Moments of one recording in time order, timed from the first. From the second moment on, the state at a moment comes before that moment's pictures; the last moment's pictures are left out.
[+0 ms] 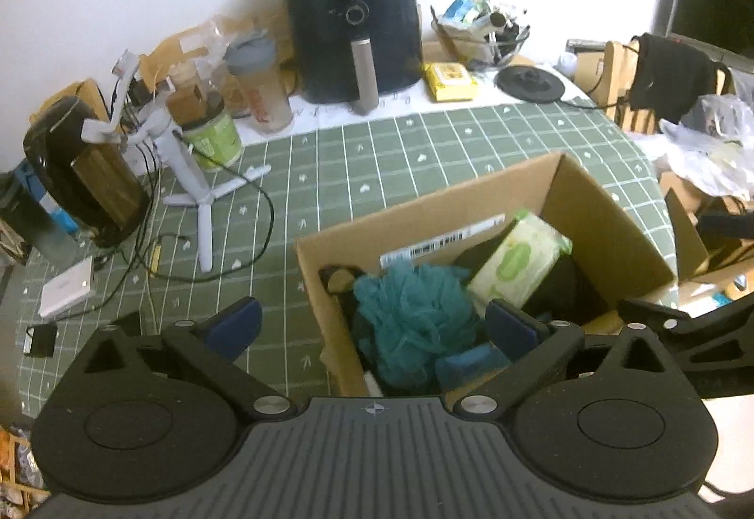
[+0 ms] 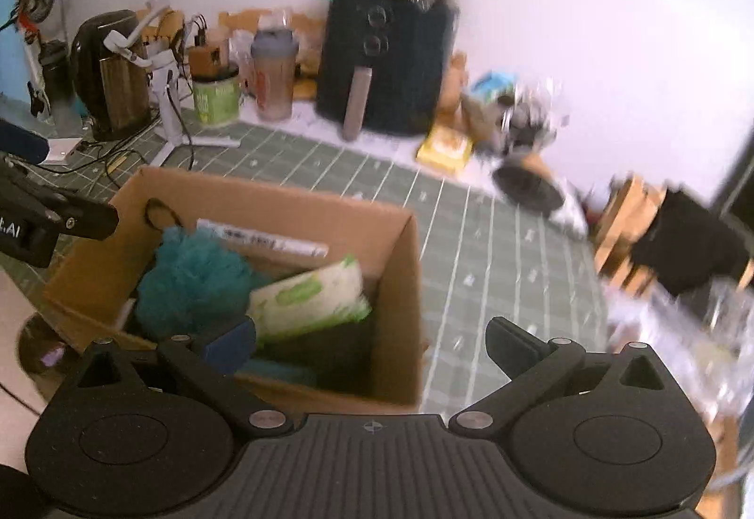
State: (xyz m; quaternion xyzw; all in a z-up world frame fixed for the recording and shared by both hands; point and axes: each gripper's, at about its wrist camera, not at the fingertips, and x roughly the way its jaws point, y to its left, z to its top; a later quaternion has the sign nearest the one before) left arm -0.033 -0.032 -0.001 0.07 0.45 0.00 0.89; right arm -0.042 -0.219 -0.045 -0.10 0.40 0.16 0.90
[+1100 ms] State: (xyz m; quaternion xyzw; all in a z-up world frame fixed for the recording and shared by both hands) left arm -0.074 0.003 -0.035 0.00 0.56 -0.01 0.83; right arm -0.074 -0.196 -0.071 -0.06 0.57 0.09 0.82
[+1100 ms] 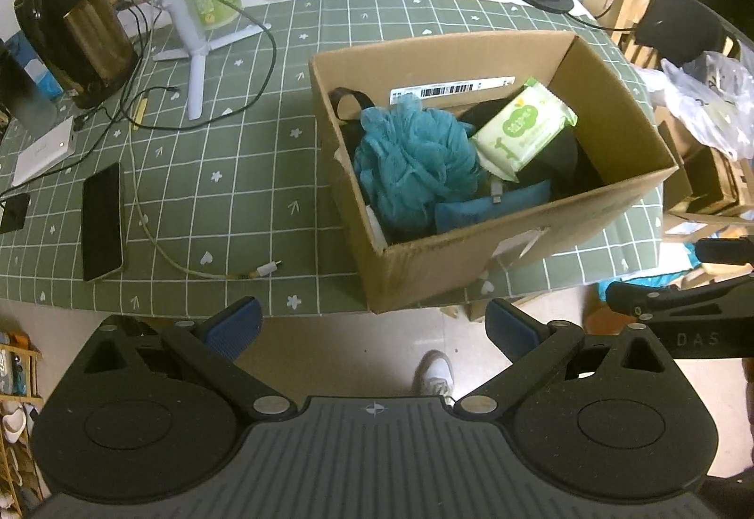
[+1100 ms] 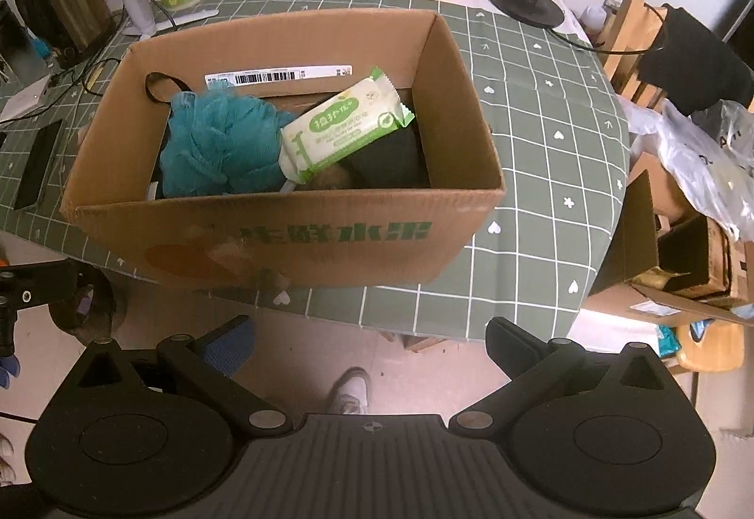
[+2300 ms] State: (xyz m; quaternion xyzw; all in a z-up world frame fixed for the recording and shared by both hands) left arm -0.073 0.006 -0.041 0.00 0.58 -0.01 0.82; right arm -0.073 -0.192 -0.073 -0.06 0.57 0.10 0.81
